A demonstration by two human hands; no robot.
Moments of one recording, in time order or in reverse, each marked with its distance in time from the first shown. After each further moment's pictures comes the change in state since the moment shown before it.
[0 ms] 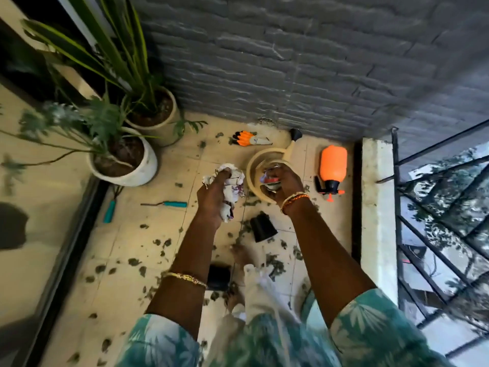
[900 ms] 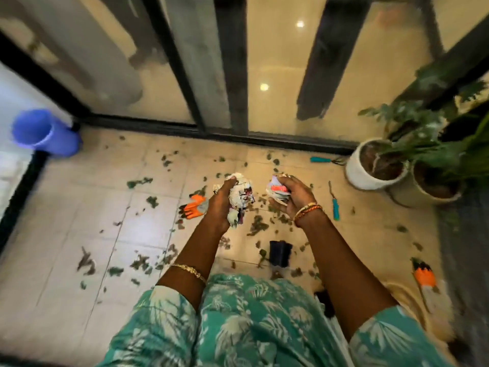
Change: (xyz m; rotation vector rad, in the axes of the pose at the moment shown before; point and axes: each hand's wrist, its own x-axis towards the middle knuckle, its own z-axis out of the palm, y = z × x) left_hand -0.355 -0.166 -0.249 -1.152 0.739 0.444; right_hand -0.287 0.225 0.165 -1.046 -1.009 0.404
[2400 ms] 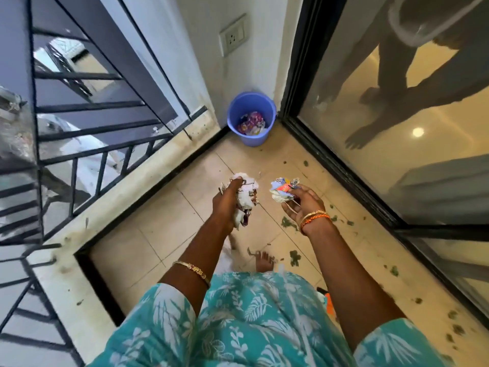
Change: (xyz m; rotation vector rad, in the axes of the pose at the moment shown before) left_hand 0.092 0.514 -0.675 -0.484 0.628 0.189; right_hand 0.212 0.256 0.856 -0.457 -0.133 0.237
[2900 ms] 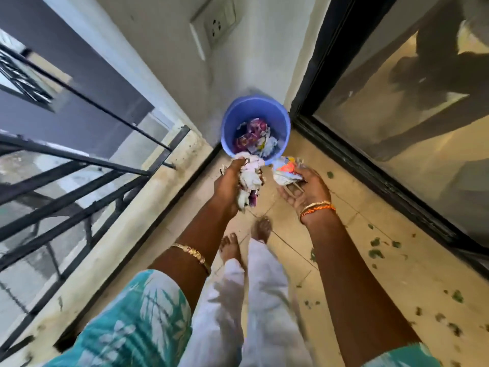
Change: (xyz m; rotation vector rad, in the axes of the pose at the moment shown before) left_hand 0.319 0.129 0.064 0.102 -0.206 -0.130; right_hand 0.264 -0.046 0.183 0.258 0.032 0.037
